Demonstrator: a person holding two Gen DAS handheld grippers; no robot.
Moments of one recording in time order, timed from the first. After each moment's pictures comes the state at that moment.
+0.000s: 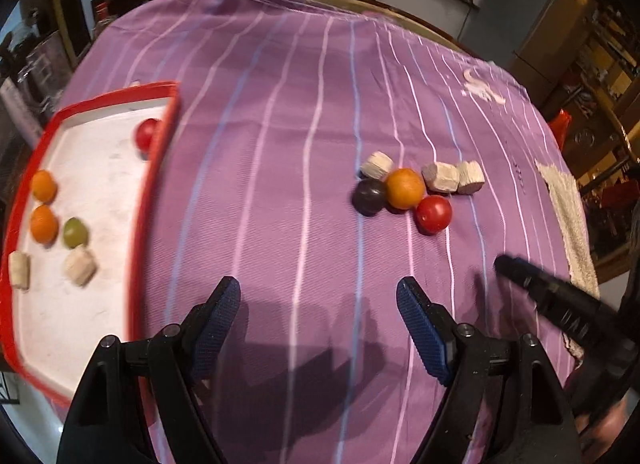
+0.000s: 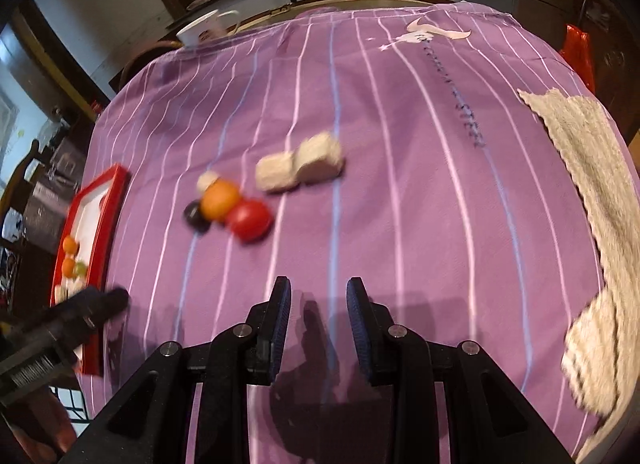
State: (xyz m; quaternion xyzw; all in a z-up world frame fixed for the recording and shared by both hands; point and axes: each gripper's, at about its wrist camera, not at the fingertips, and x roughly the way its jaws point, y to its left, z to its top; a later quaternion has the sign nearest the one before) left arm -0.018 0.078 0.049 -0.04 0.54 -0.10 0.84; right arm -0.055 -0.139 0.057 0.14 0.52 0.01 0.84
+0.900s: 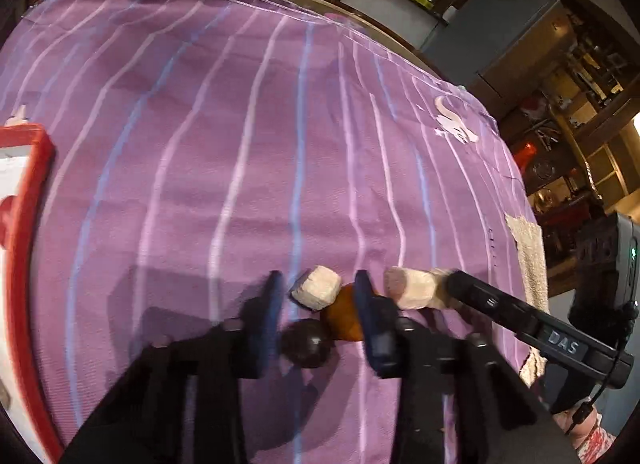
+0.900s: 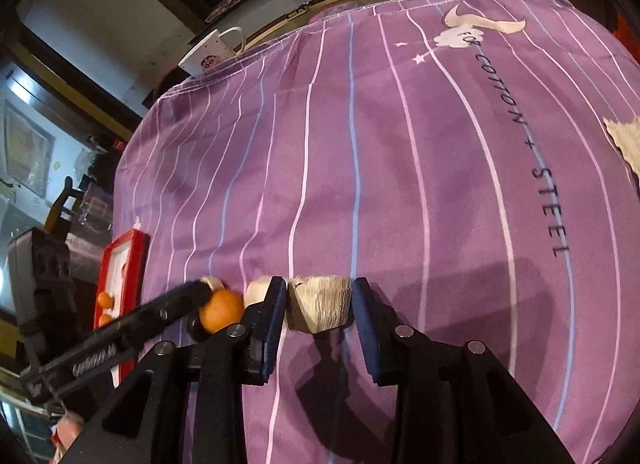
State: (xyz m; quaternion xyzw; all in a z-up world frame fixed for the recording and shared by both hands) left arm 0.084 0.059 0.021 -0.13 0.53 -0.18 0.82; right arm 0.035 -0.178 0.036 0.22 0.51 0.10 0.82
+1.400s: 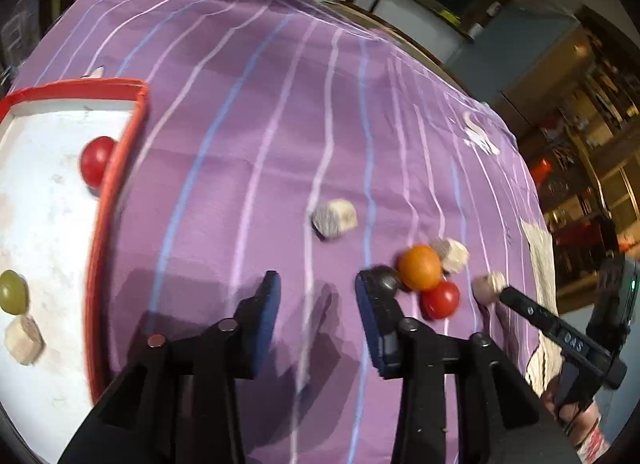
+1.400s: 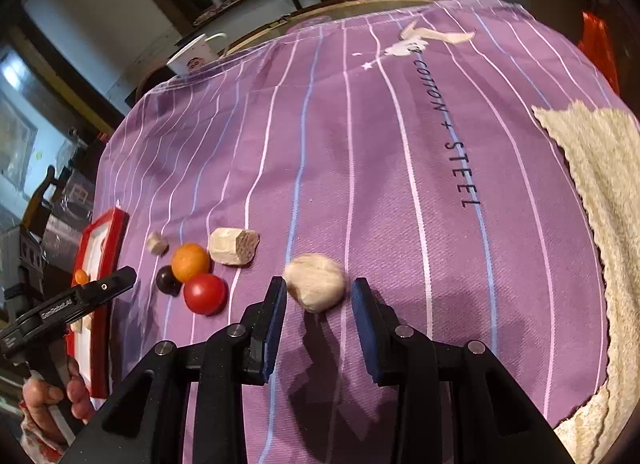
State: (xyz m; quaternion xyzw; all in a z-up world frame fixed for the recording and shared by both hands) left arm 0.047 0.105 0.026 -0.14 0.52 -0.15 0.83; right arm -0.015 -0.195 0.047 0.17 0.50 0.05 0.85
